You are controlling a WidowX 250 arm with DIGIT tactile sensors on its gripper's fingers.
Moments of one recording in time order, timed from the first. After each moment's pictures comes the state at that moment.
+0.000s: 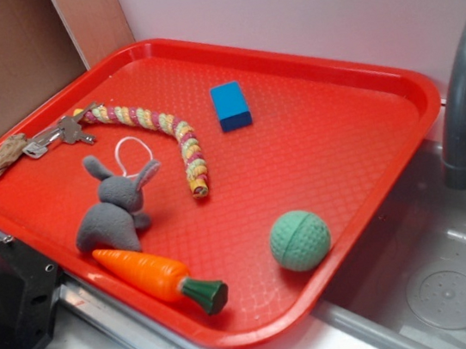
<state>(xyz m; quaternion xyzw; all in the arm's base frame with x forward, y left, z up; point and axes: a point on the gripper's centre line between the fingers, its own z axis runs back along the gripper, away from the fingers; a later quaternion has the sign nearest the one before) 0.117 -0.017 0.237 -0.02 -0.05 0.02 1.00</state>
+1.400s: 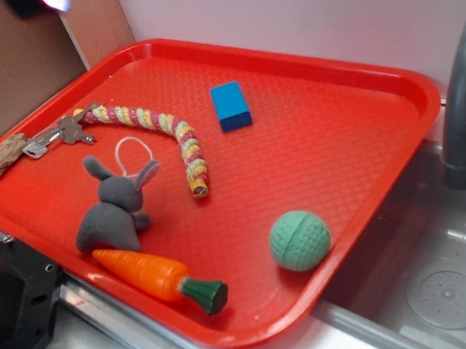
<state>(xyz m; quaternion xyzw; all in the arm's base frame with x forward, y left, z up) 0.229 -0.026 0.150 0.01 -0.07 0.33 0.94</state>
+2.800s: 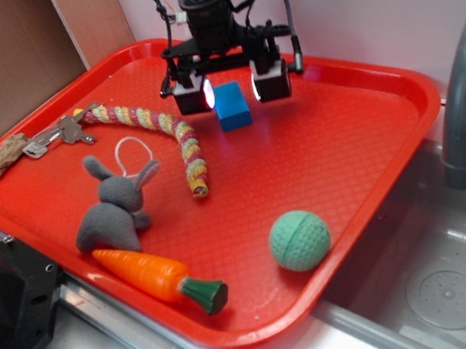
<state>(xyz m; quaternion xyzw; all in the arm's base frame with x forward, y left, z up) 0.302 -0.029 0.026 0.00 -0.04 0.32 0.95</state>
